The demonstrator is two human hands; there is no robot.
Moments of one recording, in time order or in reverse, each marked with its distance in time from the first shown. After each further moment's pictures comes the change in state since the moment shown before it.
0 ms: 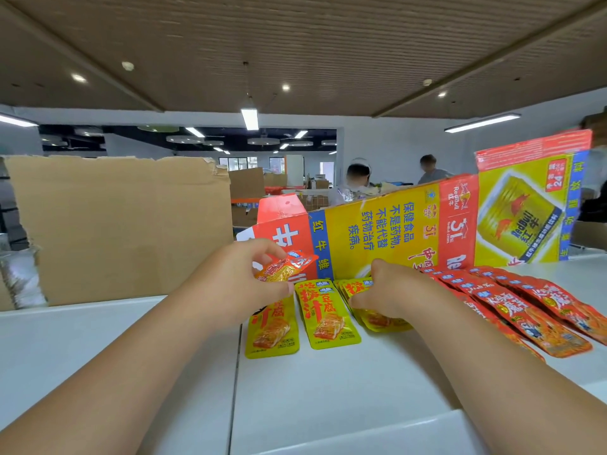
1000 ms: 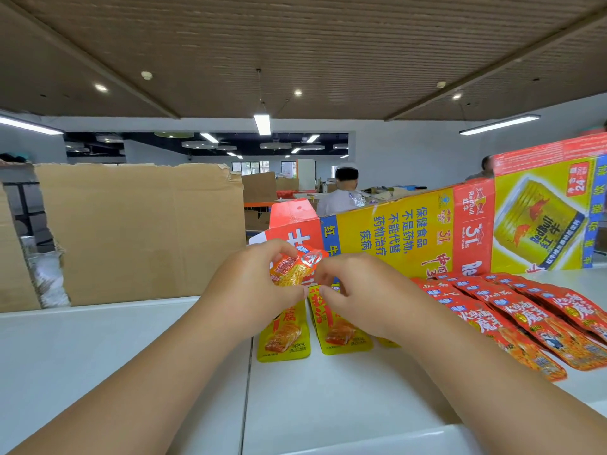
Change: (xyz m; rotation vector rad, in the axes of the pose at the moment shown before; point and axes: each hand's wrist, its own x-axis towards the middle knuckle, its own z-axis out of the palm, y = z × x) left_hand -0.004 0.006 0.011 0.027 0.144 0.008; right_hand -0.029 -0.041 -0.001 0.065 0.287 -0.639
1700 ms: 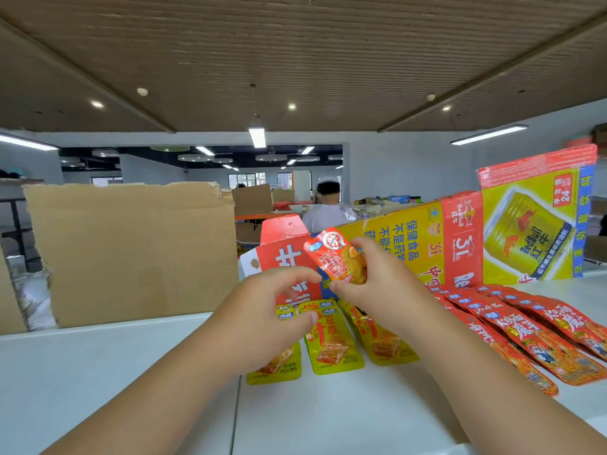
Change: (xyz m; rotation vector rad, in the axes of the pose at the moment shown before) left_hand -0.011 0.015 0.005 -0.078 -0.119 0.212; right_hand 0.001 0.032 -0.011 0.286 0.205 0.306
